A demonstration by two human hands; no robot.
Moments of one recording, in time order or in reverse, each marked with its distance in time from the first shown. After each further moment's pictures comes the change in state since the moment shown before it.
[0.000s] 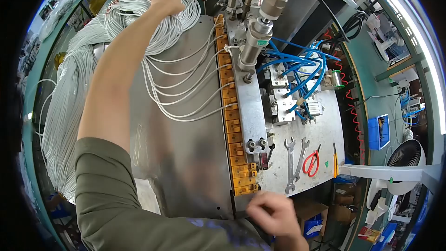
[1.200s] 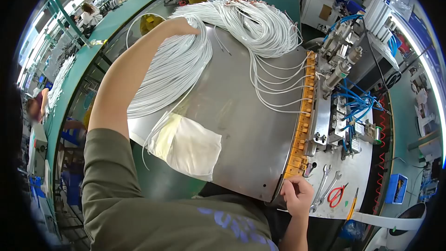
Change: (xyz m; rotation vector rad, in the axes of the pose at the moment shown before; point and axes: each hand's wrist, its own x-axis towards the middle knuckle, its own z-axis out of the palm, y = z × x) left_hand -0.238 -0.255 -0.103 -0.102 -0.335 -0.194; right_hand -0.009 0.054 0.028 0.055 -0.033 -0.138
